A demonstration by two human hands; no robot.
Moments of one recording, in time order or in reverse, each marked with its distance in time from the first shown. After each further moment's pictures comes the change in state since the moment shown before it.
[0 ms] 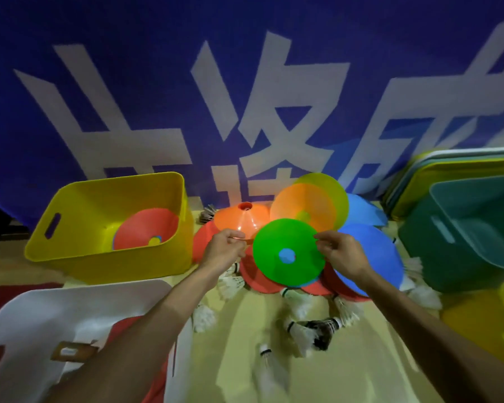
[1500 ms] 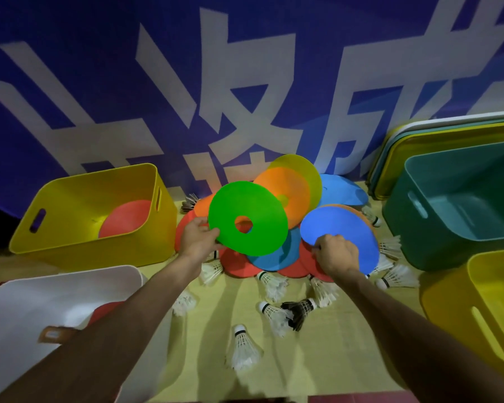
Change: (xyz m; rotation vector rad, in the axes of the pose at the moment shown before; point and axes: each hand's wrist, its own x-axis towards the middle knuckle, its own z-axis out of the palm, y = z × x) left_hand -0.011 0.006 0.046 -0.187 0.217 -0.049; right_hand -0.006 0.070 0.001 -0.536 0.024 0.054
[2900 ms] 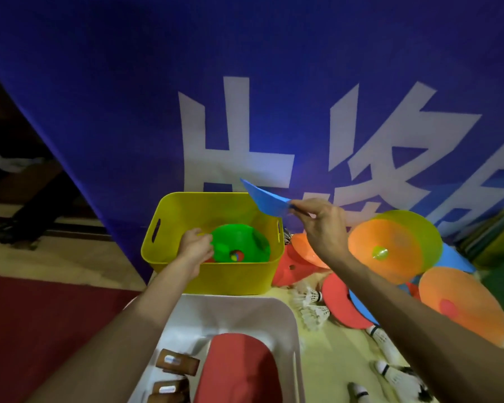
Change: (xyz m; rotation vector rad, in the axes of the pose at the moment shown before) left_hand 0.115 -0.011 -0.294 -0.256 0.095 -0.123; right_hand -0.008 -0.371 -0.064 0.577 0.515 -0.547
